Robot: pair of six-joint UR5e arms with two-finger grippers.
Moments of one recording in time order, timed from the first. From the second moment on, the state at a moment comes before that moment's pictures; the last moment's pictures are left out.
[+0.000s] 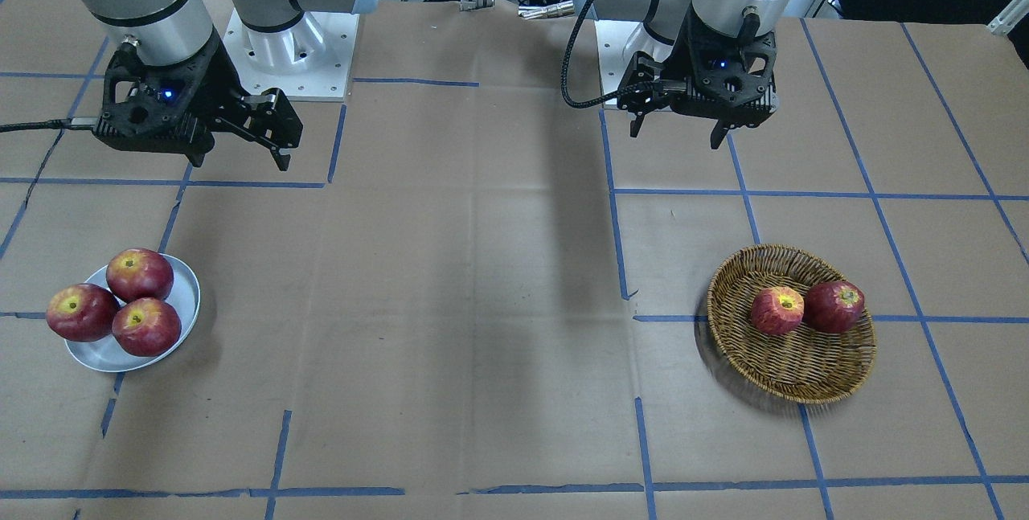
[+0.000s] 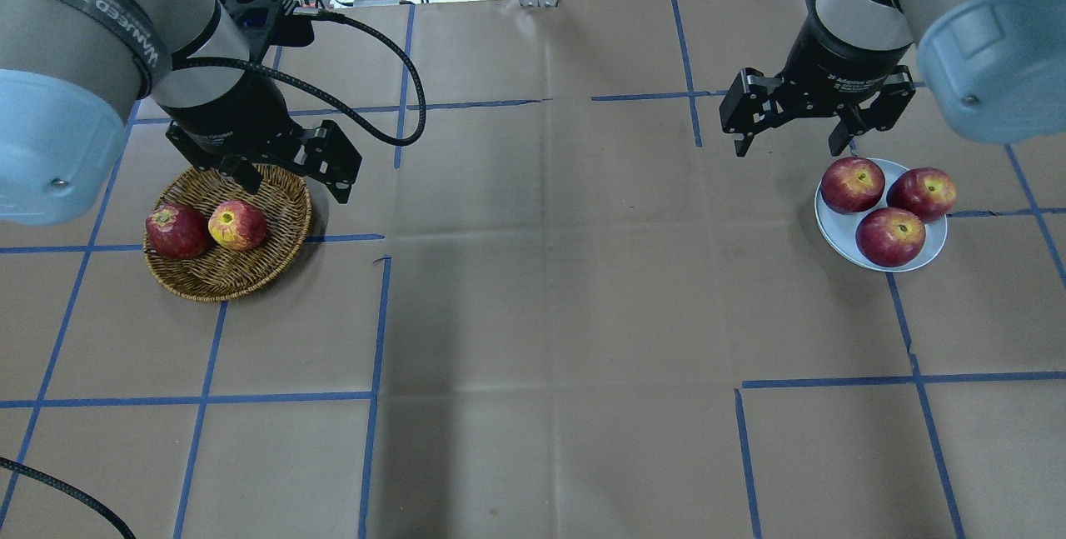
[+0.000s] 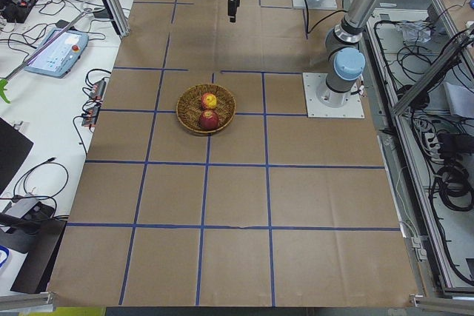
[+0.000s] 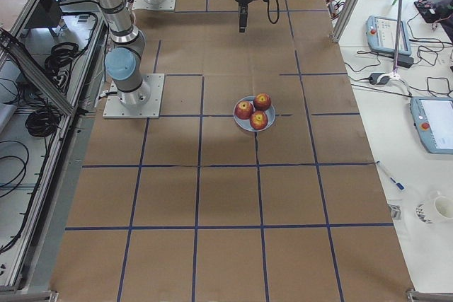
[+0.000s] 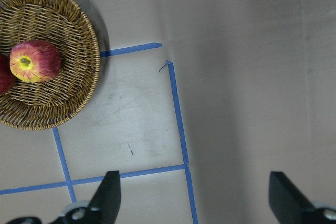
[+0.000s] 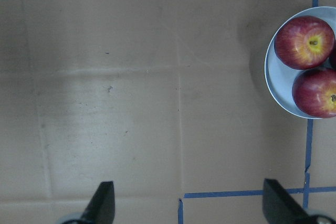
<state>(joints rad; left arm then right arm) -1.60 -1.50 -1.68 -1.54 1.57 0.13 1.56 -1.58 1.66 -1.65 -1.57 0.03</state>
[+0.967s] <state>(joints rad) -1.60 -1.48 -1.69 -1.54 1.57 0.13 1.56 -1.58 1.66 -1.65 -1.56 0.03</state>
